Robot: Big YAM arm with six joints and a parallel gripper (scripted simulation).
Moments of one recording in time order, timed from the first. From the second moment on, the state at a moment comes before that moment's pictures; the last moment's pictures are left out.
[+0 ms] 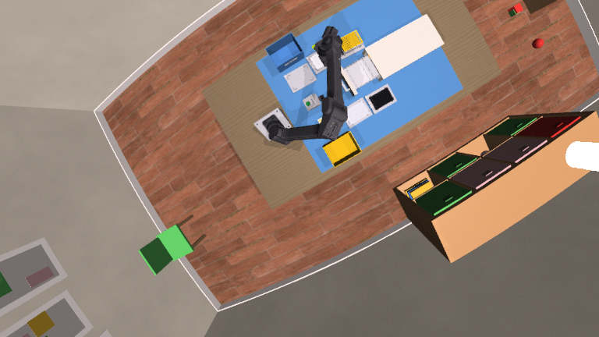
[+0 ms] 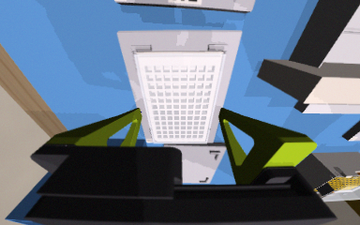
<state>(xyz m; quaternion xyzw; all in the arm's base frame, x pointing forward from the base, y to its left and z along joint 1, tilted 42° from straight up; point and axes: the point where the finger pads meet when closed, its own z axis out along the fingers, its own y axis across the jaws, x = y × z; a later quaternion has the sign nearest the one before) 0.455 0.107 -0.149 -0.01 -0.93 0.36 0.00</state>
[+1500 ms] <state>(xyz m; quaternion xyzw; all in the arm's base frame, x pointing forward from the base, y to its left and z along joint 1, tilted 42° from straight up) 0.455 0.093 -0.164 -0.01 -0.93 0.36 0.00</state>
